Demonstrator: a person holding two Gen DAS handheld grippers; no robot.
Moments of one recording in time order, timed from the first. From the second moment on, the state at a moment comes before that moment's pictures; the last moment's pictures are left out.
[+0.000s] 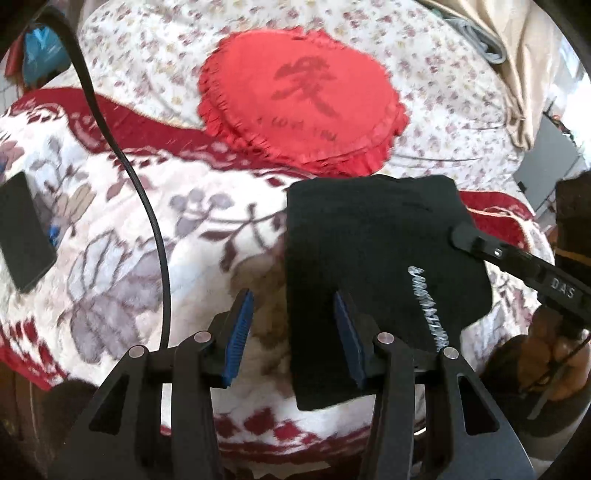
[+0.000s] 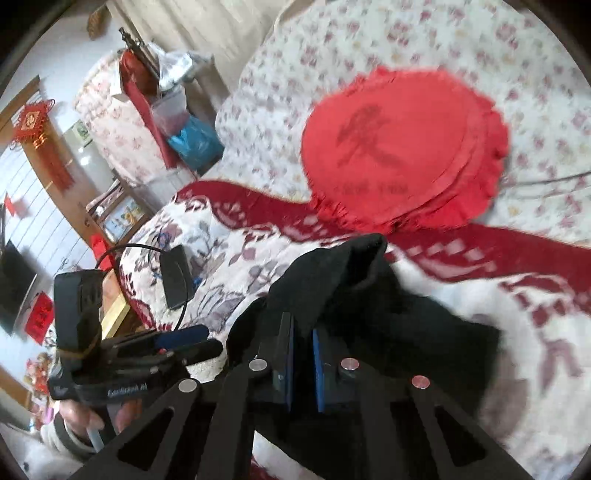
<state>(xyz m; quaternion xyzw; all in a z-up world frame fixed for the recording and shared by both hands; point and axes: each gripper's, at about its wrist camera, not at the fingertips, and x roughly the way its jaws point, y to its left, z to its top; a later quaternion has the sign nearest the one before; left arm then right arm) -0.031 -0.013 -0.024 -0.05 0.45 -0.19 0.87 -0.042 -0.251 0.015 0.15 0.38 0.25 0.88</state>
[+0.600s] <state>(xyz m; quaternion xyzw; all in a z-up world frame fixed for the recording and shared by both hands) -0.028 -0.068 -0.036 0.01 0.48 -0.21 0.85 -0.055 -0.314 -0.008 0.14 0.43 0.11 0.89</state>
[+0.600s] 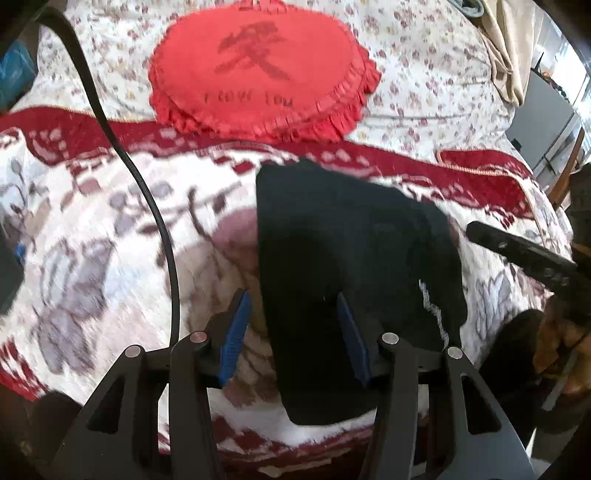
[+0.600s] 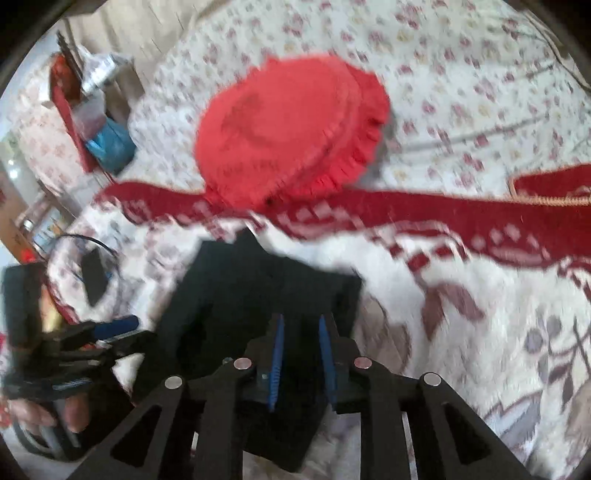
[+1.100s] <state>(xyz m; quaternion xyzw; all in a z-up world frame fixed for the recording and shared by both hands) 0.015 -0.112 -0.067 0.03 0.49 -0.19 0.85 0.014 -0.282 -0.063 0.13 0.46 0.15 0.86</state>
